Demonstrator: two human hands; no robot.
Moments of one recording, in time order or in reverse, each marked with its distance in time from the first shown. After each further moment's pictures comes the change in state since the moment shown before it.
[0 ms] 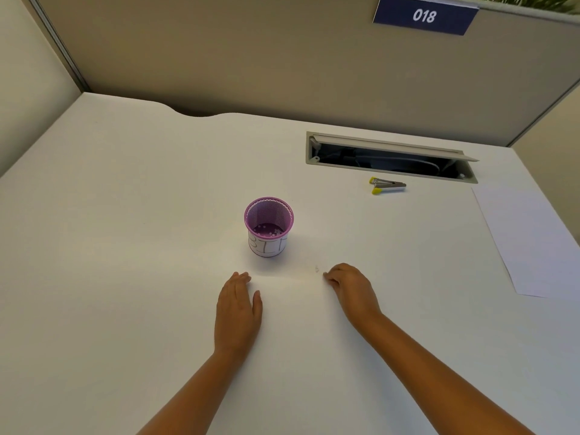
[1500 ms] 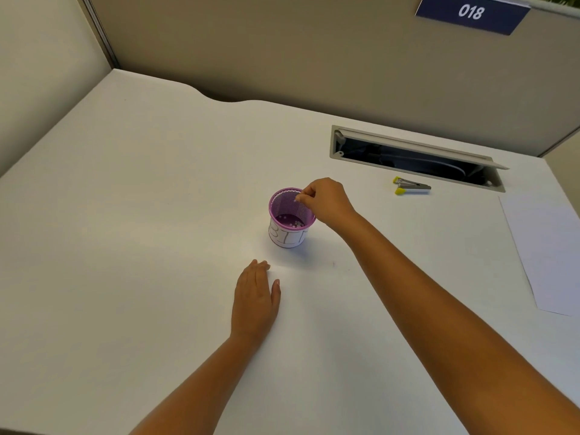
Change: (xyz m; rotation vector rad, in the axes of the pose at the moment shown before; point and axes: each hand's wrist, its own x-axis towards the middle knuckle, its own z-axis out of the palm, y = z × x) left_hand 0.000 -0.002 0.003 0.005 0.034 0.014; right_hand 0.103 -0.149 -0.044 0.038 -0.090 -0.019
